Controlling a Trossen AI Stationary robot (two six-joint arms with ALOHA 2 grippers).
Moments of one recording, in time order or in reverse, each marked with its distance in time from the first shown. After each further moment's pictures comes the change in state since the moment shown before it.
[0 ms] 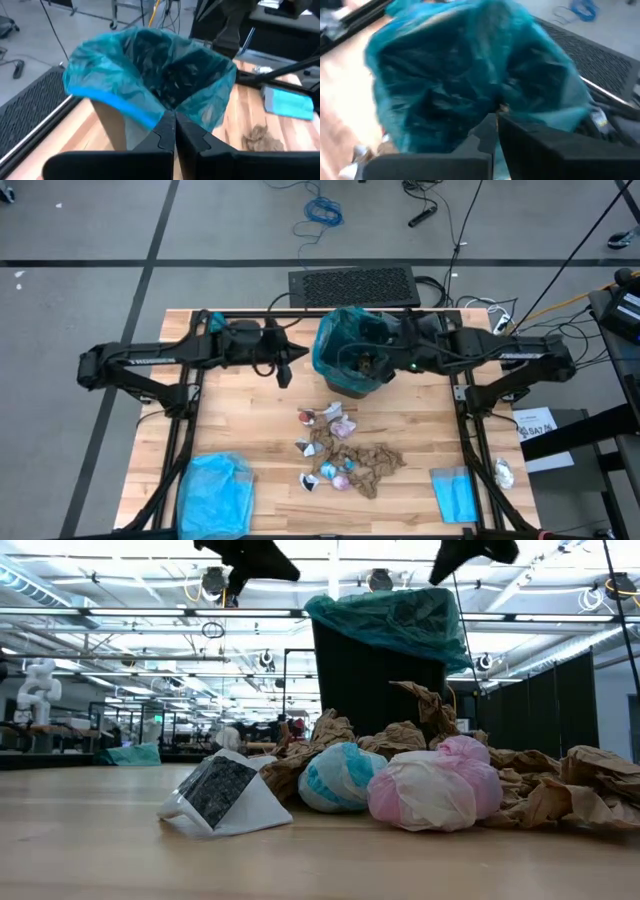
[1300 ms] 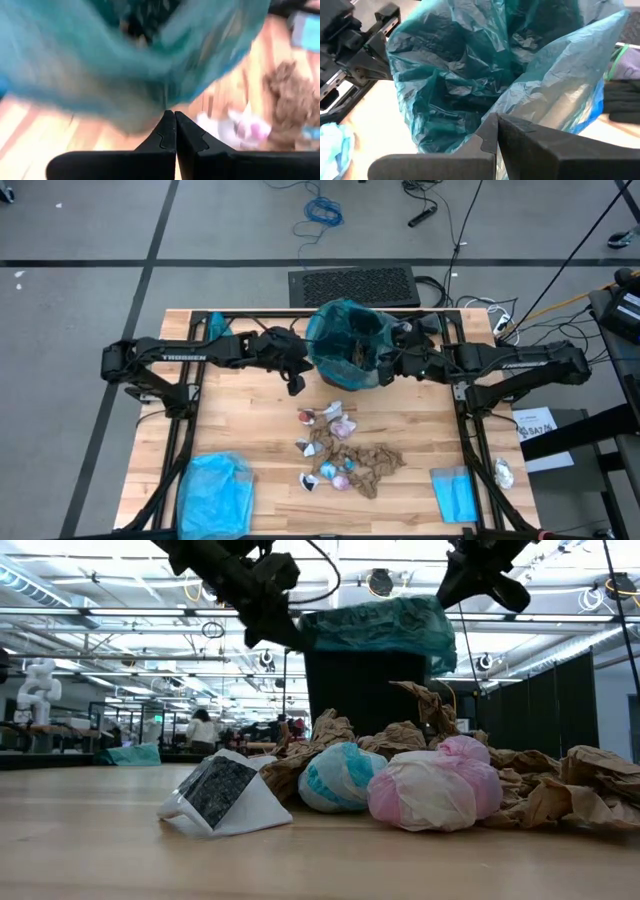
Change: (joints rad) left arm 0.053 0.212 0.008 -0.133 0.121 0.040; right arm -0.027 -0.190 -0.400 0.433 -0.069 0.096
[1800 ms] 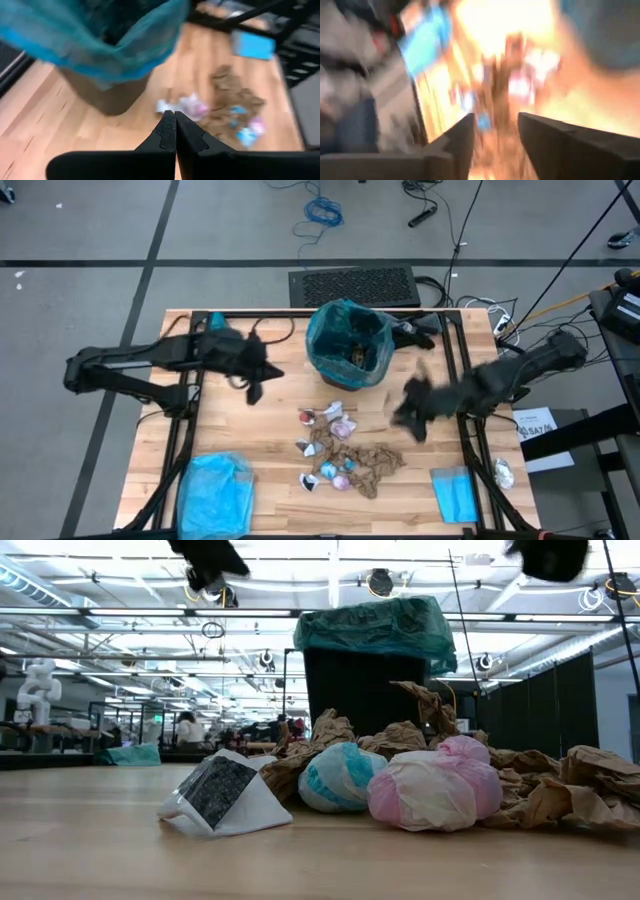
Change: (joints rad) left arm -0.115 -0.375 0.000 -0.264 0.016 -0.079; right arm 0.392 -0.071 -0.031 -0.064 -0.321 0.050
